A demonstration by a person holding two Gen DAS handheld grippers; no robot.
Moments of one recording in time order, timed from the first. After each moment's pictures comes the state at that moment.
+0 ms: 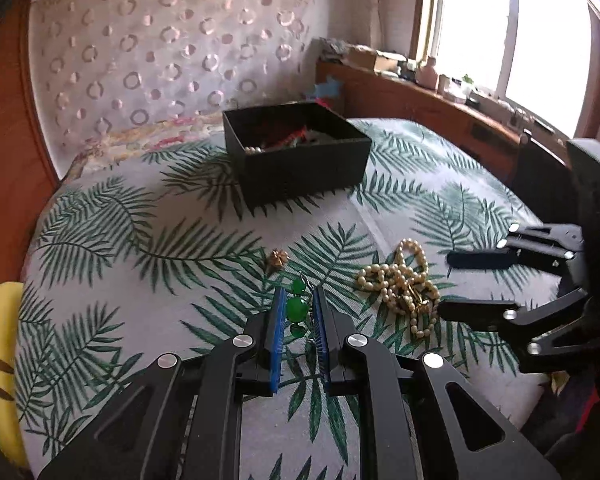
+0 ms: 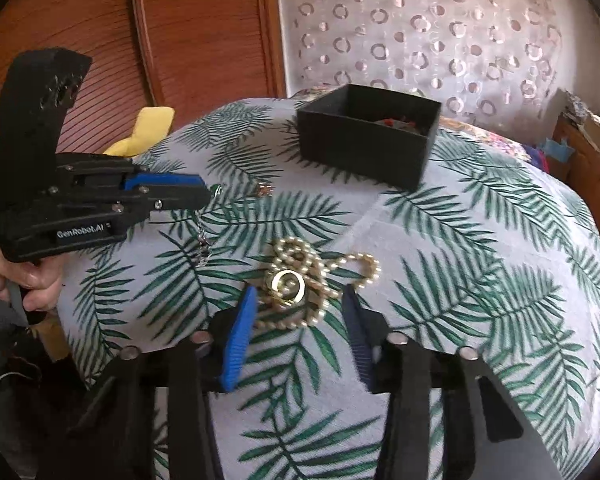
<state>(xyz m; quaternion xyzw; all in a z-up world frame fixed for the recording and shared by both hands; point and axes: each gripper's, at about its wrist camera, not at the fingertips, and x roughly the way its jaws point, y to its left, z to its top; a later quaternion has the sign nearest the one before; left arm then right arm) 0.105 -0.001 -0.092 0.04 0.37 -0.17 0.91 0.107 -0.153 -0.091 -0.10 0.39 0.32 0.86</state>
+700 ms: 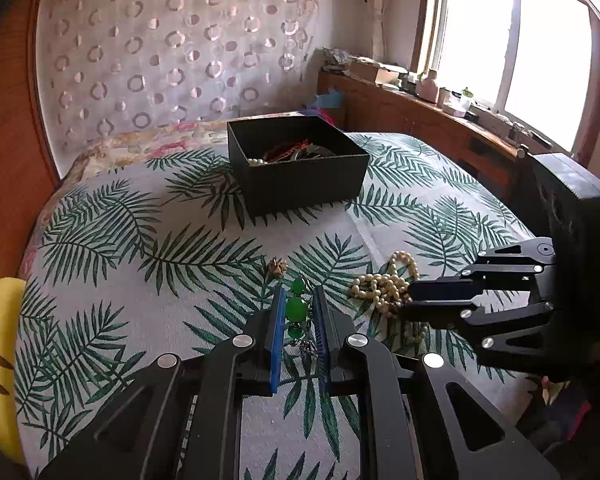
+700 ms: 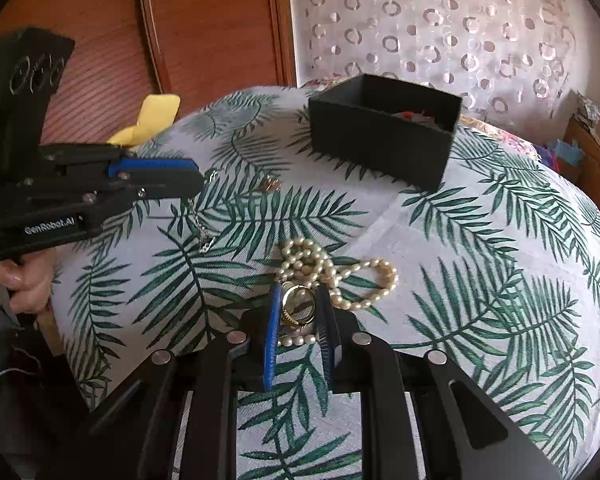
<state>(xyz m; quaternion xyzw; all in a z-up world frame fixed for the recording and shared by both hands) 0.100 0.002 -0.087 0.02 0.36 -0.17 0.92 0.116 -0.143 -0.096 -0.10 0.40 0.33 0.85</state>
